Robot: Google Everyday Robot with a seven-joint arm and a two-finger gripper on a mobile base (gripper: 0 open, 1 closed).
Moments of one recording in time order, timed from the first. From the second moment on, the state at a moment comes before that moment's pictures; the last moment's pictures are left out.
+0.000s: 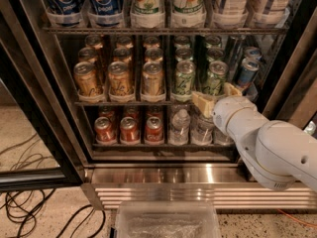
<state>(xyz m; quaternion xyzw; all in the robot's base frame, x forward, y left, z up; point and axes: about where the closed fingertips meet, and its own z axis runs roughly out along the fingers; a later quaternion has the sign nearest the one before) 0.595 -0.164 0.839 -0.13 0.76 0.05 0.63</state>
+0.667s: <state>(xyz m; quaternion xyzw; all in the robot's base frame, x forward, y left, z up) 0.609 -0.161 0.830 -0.13 0.78 0.04 0.62</state>
